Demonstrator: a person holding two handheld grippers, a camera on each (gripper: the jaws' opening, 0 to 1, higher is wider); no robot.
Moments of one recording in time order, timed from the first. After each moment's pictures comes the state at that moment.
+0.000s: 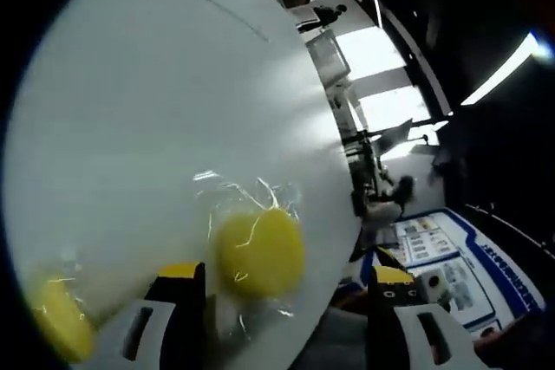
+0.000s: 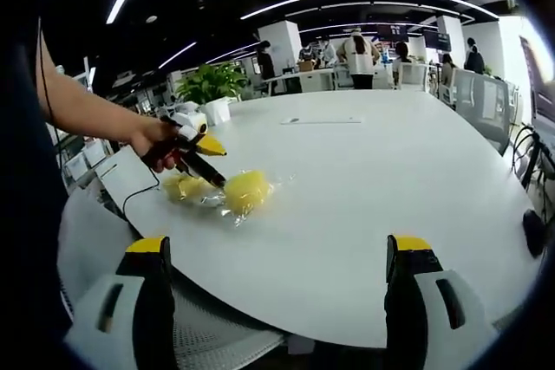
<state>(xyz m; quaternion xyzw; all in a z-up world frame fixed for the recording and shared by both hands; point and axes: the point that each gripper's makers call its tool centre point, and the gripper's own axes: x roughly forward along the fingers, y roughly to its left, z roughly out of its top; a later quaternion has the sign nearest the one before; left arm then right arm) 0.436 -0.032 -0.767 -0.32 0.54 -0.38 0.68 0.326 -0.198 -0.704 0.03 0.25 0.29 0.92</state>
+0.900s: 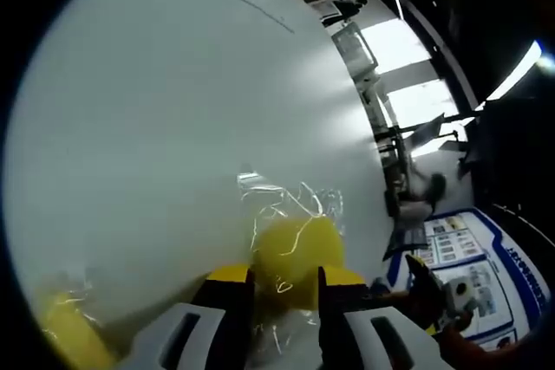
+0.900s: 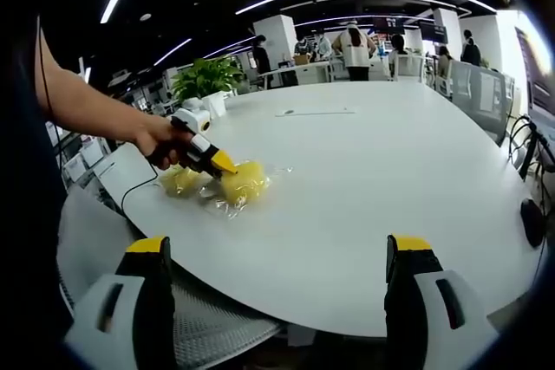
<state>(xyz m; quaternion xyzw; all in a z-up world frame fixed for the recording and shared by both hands) 0.445 -0.031 -0.794 -0.28 0.57 -0.32 0.71 0.319 -0.214 -0.715 0.04 0.27 0.28 0.92</state>
